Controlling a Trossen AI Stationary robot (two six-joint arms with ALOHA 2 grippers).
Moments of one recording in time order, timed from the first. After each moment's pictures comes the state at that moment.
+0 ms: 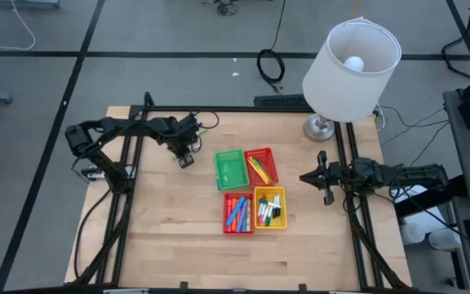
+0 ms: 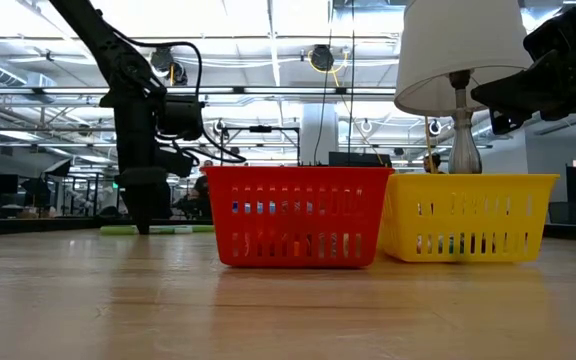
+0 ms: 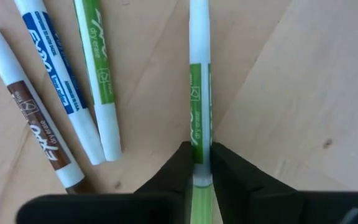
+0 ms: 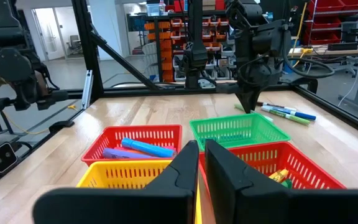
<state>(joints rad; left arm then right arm) 0.58 1.62 0.77 -0.56 0.00 0.10 0.04 0.06 0.02 0.02 0.00 0.07</state>
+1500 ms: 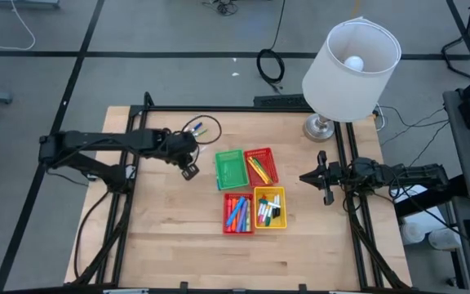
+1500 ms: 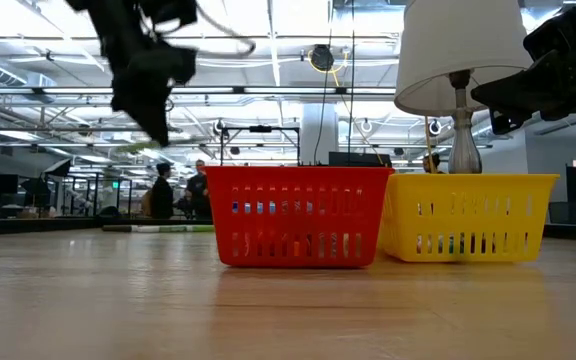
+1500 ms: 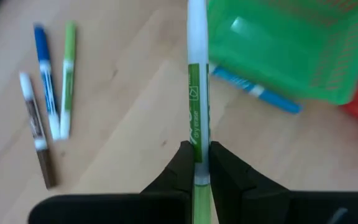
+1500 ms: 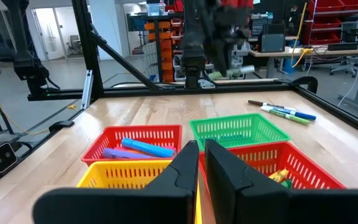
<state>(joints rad) 0.17 1.27 0.95 -0.82 -0.14 -0.41 0.04 0.06 0.02 0.02 0.00 0.07</state>
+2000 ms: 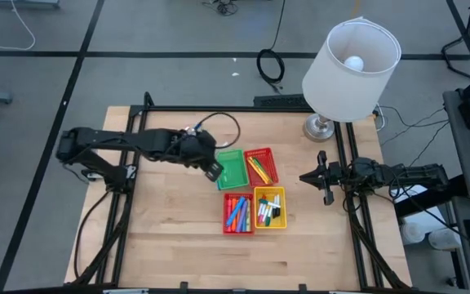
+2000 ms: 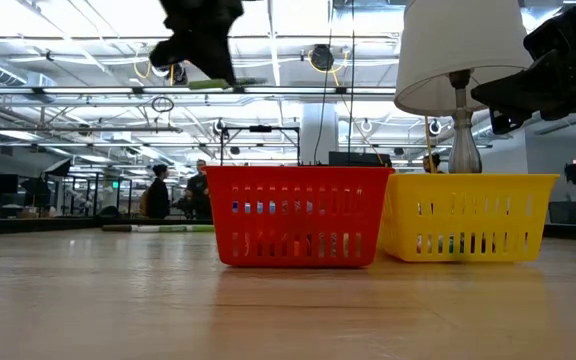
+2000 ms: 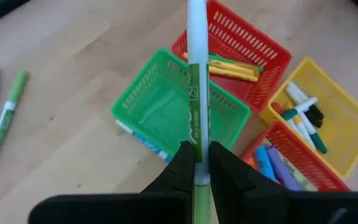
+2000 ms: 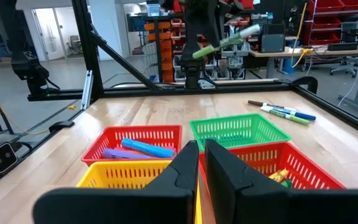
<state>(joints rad) 0.00 1.49 1.37 -0.88 -0.23 -0.75 0.04 0.06 0.02 0.02 0.00 0.07</state>
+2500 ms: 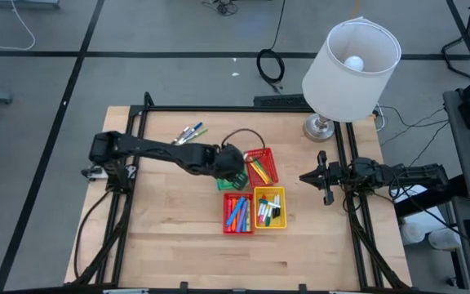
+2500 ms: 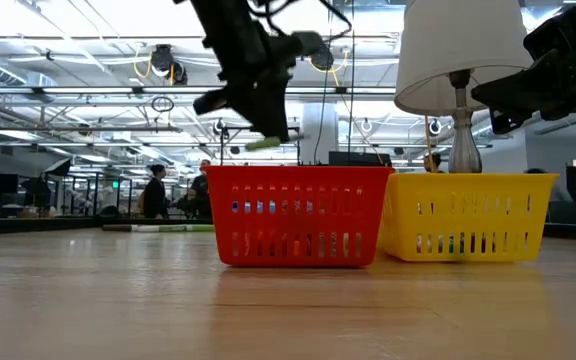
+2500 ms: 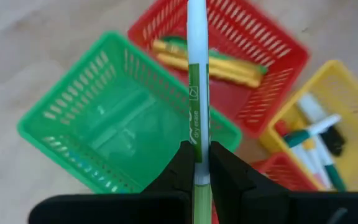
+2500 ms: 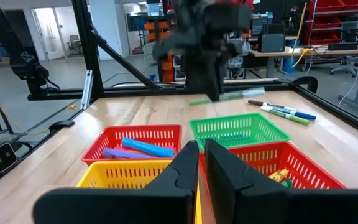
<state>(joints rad) -0.01 1.80 1.44 -0.69 -0.24 -0.83 0.04 0.06 0.02 0.02 0.00 0.07</state>
